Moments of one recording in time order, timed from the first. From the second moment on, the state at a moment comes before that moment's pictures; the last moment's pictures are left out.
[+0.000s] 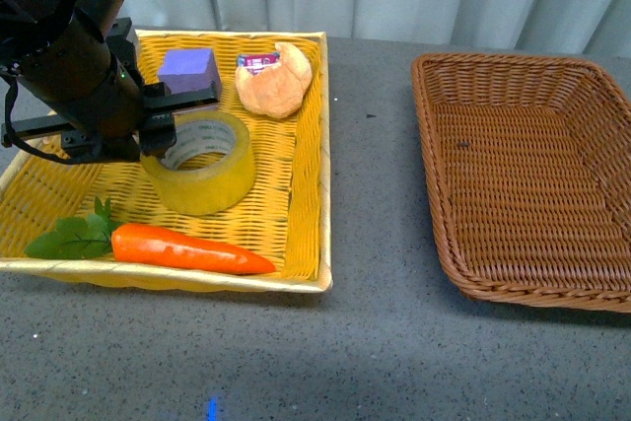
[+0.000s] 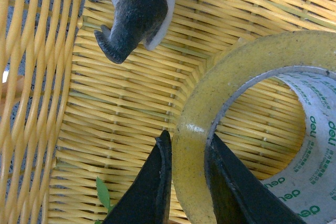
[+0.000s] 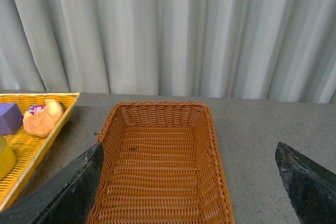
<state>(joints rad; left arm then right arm) -0.14 2.13 1.24 -0.19 -0.15 -0.39 0.00 0.00 0.01 0.00 0.00 0.00</state>
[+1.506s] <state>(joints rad) -0.42 2.05 1.48 -0.10 0.38 0.71 0.00 0.00 0.01 0.00 0.00 0.00</state>
